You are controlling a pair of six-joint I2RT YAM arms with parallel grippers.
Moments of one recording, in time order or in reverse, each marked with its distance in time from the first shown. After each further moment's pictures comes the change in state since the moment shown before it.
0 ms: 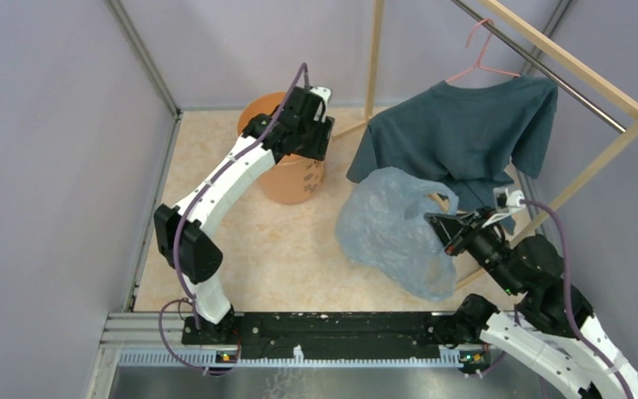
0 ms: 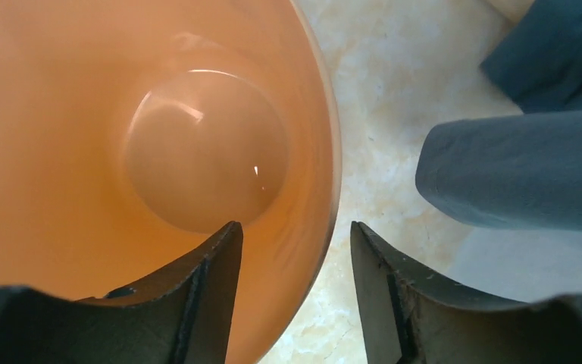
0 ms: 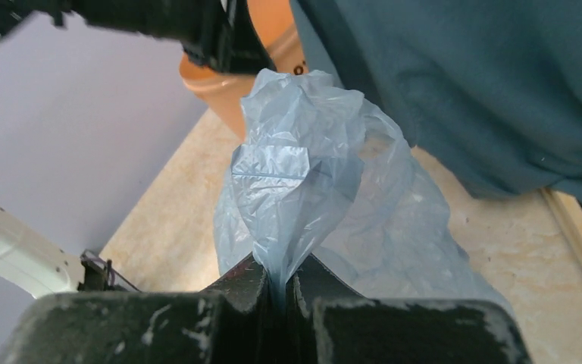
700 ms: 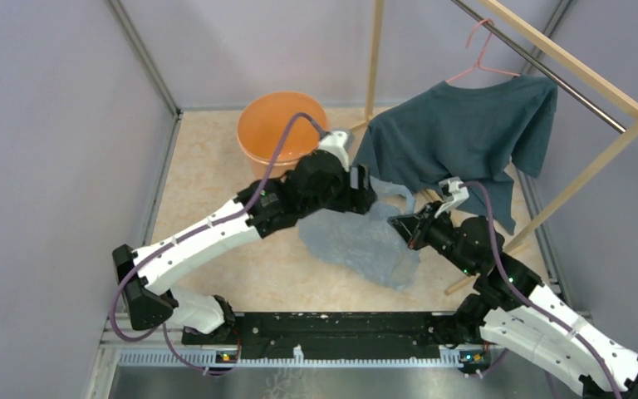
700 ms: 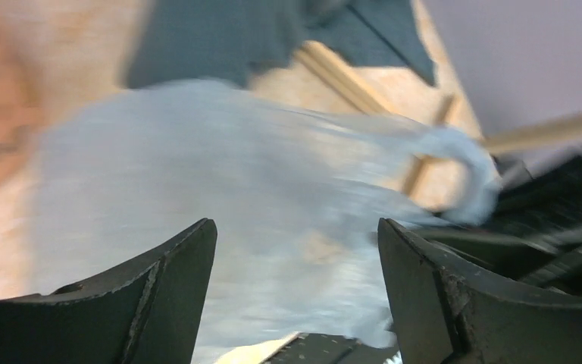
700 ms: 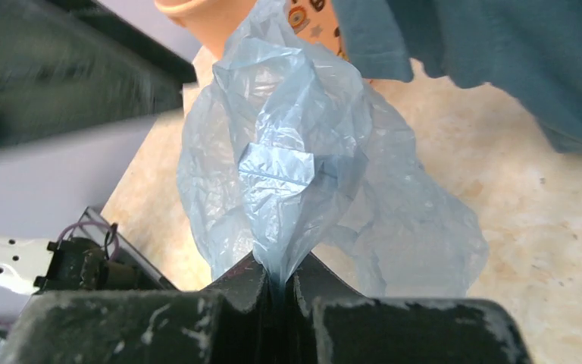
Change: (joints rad) left arm -0.477 -0.334 -0.393 0.296 -0.063 -0.438; right arm 0.000 0.232 -0.149 0.259 -0.120 0.092
